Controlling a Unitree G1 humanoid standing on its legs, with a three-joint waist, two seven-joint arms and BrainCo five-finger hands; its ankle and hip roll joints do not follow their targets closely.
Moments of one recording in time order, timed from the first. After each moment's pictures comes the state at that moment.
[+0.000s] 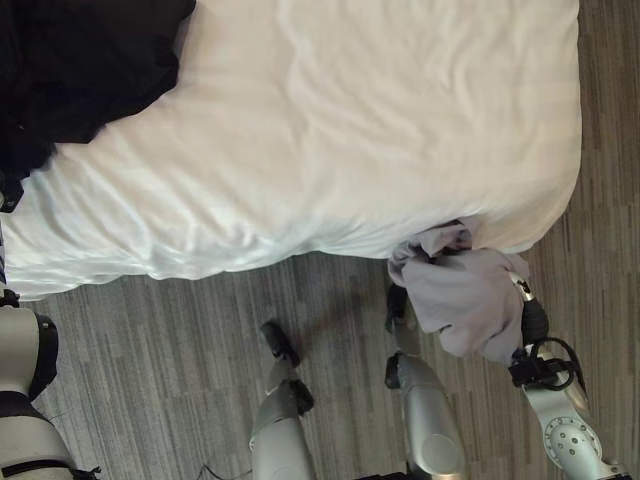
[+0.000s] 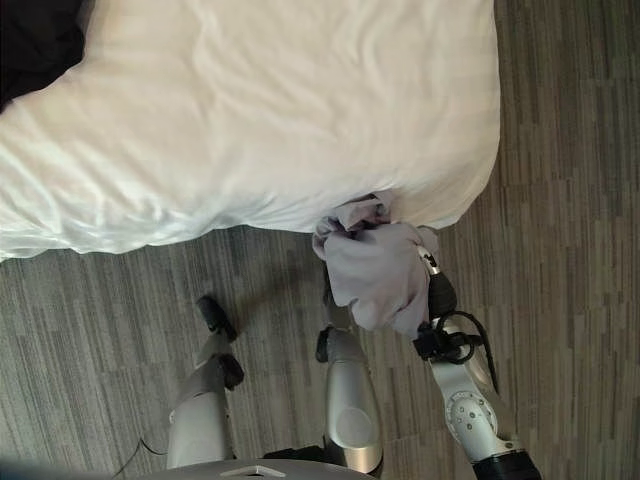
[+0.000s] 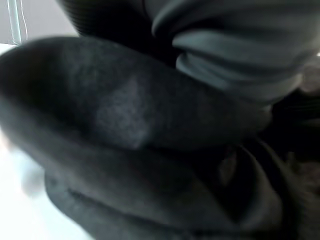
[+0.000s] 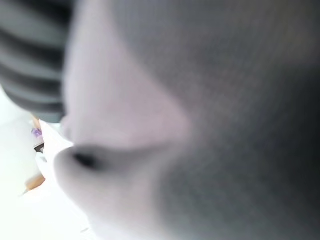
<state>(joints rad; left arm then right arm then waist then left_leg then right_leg) -1.20 1.14 -0.44 1.30 0.05 -0.04 0.17 0.13 -0.47 0.12 -0.11 1.08 -0.14 0.20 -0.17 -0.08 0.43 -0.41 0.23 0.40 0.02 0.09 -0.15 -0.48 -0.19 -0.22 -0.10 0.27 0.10</state>
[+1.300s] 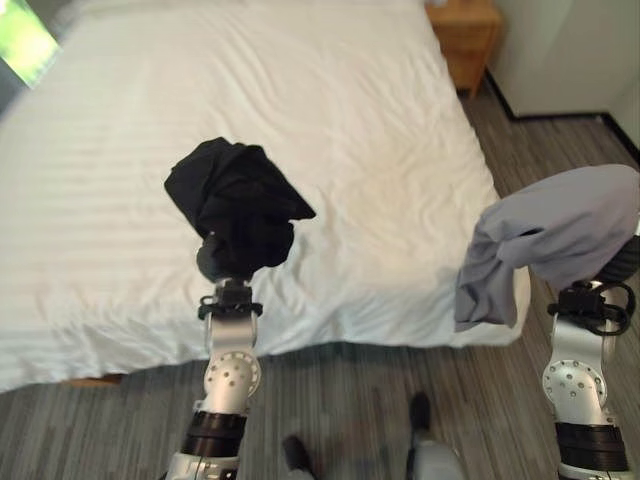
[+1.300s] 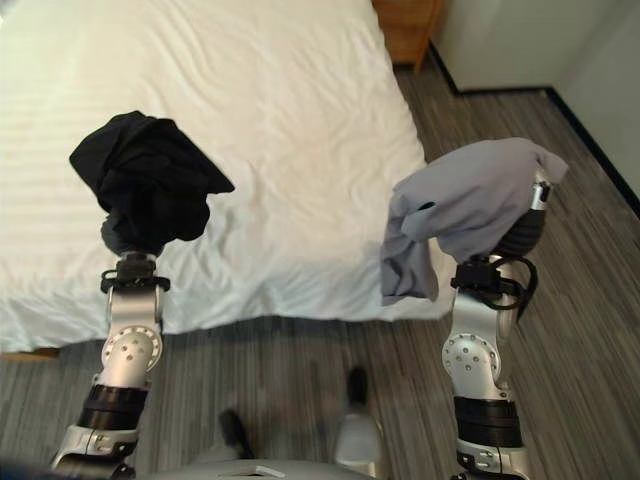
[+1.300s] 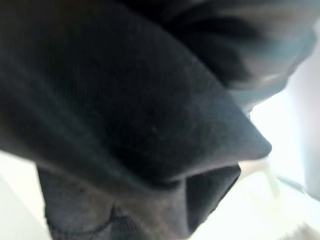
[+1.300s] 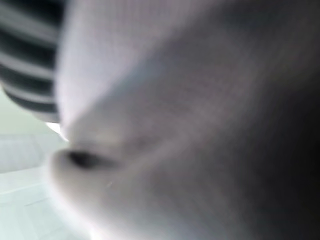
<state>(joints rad) -0.14 0.26 0.04 -0.10 -1.29 -0.30 -0.03 -0.14 -0.29 -0.16 -0.20 1.08 -0.34 0.00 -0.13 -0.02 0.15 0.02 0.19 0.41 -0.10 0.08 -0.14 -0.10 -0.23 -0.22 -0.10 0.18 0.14</state>
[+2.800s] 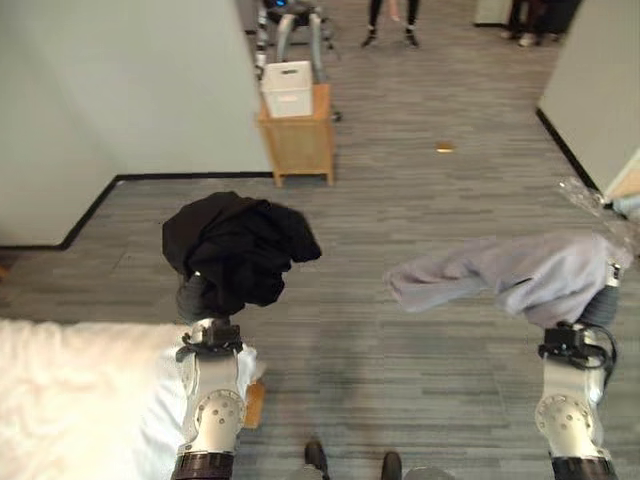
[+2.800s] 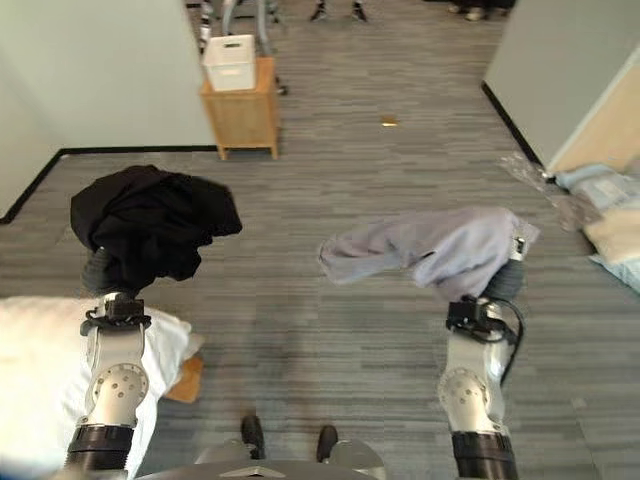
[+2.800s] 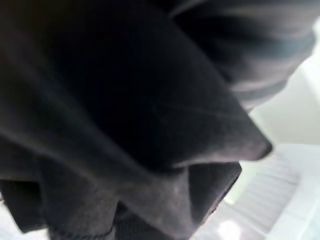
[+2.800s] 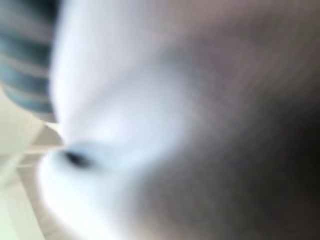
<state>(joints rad) -0.02 0.20 0.10 -0.05 -1.08 -0.30 -0.06 0.03 -0.26 -0.13 -0.07 1.06 -0.37 -0.03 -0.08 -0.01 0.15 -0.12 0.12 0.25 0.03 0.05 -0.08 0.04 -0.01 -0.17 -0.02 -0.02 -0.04</state>
